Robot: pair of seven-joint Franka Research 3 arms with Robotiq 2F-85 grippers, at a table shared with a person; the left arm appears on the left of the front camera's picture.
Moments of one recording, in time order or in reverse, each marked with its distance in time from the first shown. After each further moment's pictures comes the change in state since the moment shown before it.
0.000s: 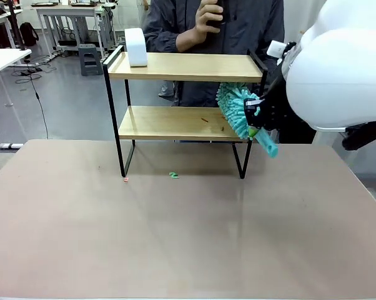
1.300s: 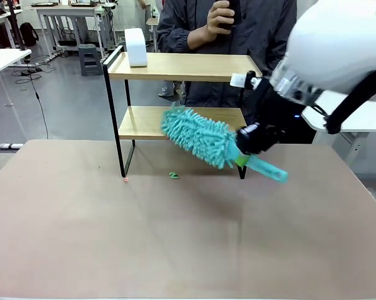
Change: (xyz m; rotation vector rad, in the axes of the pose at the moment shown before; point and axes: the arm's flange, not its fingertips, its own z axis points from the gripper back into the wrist) left arm 0.000 0.000 0.000 0.000 0.000 0.000; right arm -0.005 -0.007 -0.033 0.230 0.404 0.535
